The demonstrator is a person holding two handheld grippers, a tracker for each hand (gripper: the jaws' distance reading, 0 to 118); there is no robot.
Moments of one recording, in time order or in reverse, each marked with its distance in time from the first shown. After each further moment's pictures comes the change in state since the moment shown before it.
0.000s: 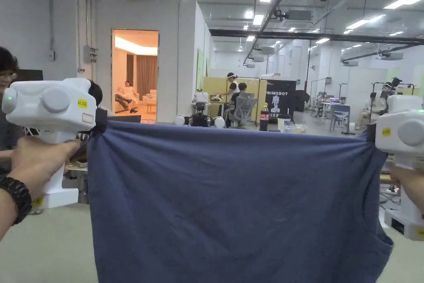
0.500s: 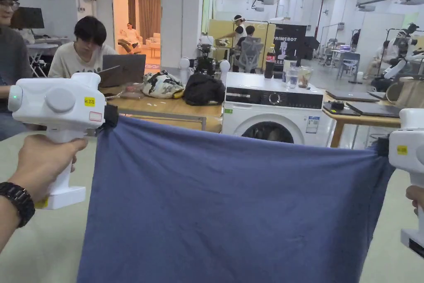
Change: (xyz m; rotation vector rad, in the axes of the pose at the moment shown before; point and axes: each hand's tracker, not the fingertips) left arm 0.012 -0.133 0.035 -0.132 -0.054 -0.016; right arm 0.028 -0.140 0.061 -0.162 0.020 0.087
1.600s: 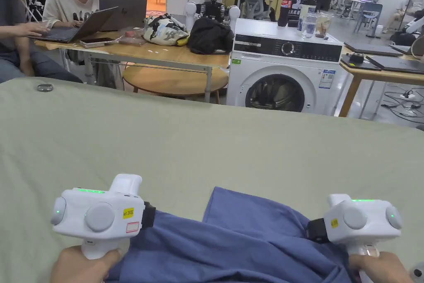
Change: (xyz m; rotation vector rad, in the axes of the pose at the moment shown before) left arm 0.062 -0.264 -0.088 -0.387 -0.135 0.050; right arm -0.061 -0.264 -0.181 -0.736 0.199 0.124
